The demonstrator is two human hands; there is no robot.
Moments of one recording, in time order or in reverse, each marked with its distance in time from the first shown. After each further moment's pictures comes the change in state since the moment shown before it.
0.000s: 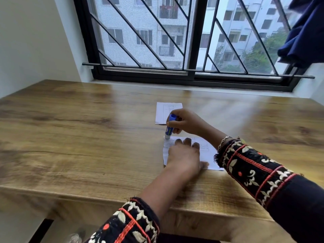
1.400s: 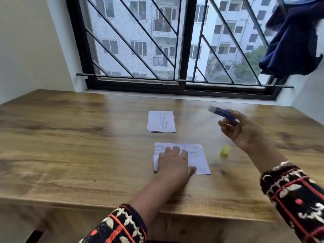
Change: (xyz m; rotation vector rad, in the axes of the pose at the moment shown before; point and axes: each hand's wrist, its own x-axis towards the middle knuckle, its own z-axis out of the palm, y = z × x) left_hand -0.004 0.004 0.008 -0.036 0.008 -0.043; right_hand -0.092 0.059 -0.091 1.188 0.577 0.252
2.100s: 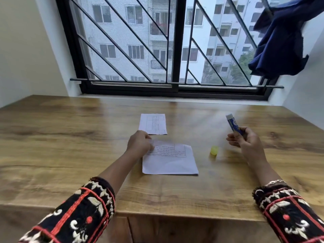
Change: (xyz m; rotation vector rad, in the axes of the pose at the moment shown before) left_hand 0.047 -0.067 -0.019 -0.829 0.210 -0.364; right_hand 0.006 0.030 -0.091 -0.655 0.143 -0.372
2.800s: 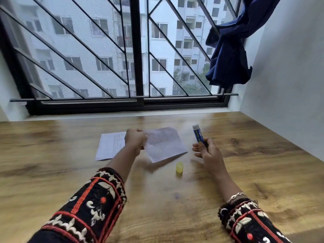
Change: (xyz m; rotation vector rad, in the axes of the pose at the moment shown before) left_hand 0.070 0.097 0.074 -0.567 -0.028 -0.018; right_hand 0.004 -0.005 0.004 -0.025 0.070 0.016
